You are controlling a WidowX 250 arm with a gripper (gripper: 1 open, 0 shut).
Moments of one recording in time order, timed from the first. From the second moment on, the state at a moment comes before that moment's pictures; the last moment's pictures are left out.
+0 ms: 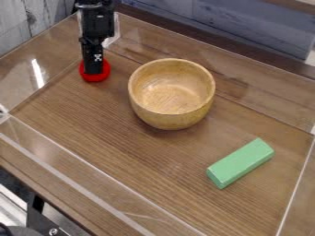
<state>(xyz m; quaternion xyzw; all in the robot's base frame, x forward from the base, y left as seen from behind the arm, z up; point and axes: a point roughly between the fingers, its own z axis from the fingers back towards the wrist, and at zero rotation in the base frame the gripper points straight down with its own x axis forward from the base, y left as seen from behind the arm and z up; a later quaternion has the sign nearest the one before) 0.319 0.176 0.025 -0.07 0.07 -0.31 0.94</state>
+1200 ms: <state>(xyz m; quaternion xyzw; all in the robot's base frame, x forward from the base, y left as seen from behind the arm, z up) 0.315 0.060 0.101 -0.07 0.00 -0.23 0.97</state>
